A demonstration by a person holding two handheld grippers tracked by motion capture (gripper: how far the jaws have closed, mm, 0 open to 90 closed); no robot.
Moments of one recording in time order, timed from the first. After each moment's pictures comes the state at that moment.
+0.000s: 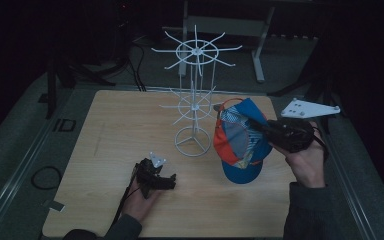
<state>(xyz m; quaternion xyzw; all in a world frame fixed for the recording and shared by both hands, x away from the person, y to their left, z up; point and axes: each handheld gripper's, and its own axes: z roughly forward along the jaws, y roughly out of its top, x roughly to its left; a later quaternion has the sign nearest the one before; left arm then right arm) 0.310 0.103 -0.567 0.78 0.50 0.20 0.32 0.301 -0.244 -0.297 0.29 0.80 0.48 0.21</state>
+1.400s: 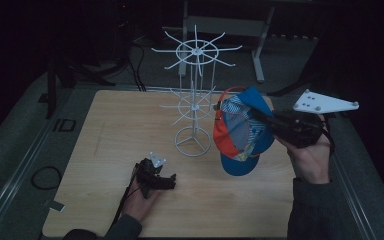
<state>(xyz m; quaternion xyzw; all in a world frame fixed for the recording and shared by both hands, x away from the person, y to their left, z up) 0.310 0.103 -0.567 0.78 0.50 0.20 0.32 0.295 -0.245 -0.271 0.25 0.77 0.54 0.22</state>
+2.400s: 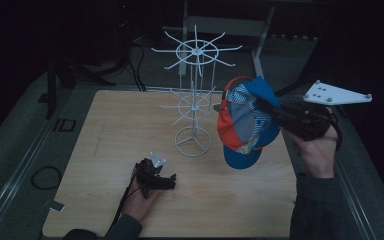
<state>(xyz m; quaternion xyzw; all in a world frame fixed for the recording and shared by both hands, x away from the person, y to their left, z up) 0.310 0.103 -0.567 0.78 0.50 0.20 0.32 0.299 -0.252 -0.254 0.25 0.76 0.55 0.24</state>
